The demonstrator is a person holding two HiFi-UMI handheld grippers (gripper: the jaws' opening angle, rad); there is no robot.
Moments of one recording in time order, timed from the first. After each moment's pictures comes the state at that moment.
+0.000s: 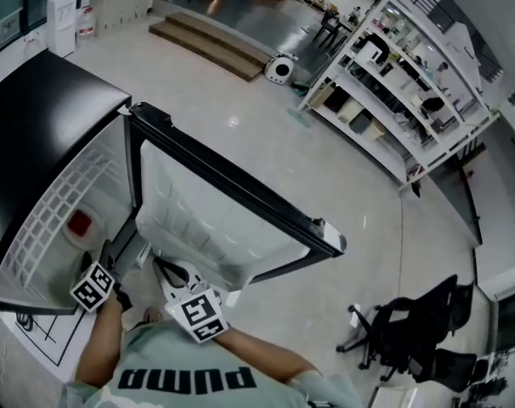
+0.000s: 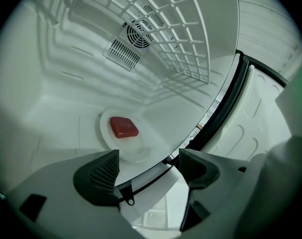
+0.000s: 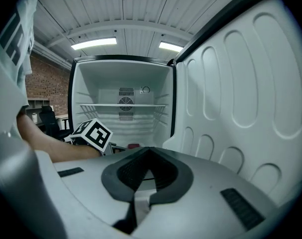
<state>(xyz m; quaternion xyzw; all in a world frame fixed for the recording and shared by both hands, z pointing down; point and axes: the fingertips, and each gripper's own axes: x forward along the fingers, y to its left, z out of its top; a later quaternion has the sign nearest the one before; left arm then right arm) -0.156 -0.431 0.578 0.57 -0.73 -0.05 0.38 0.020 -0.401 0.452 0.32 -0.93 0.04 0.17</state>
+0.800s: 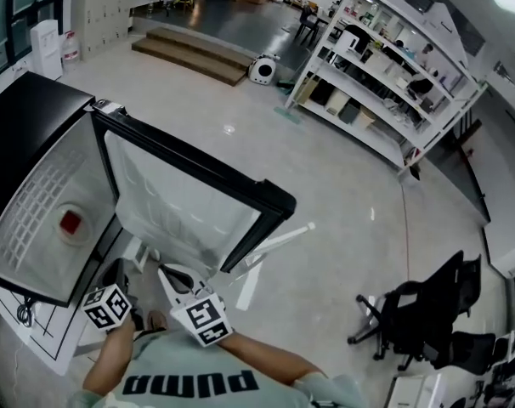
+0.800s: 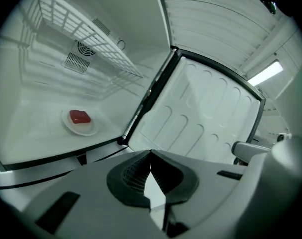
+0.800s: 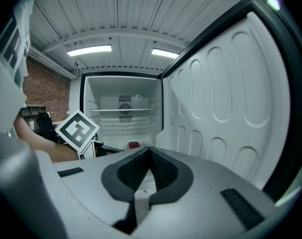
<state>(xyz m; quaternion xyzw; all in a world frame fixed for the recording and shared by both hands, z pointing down) -0.007 -0.381 0.523 0.71 -0.62 -0.03 0.32 0.105 -0.351 0.448 0.36 -0.92 0.06 0.14</state>
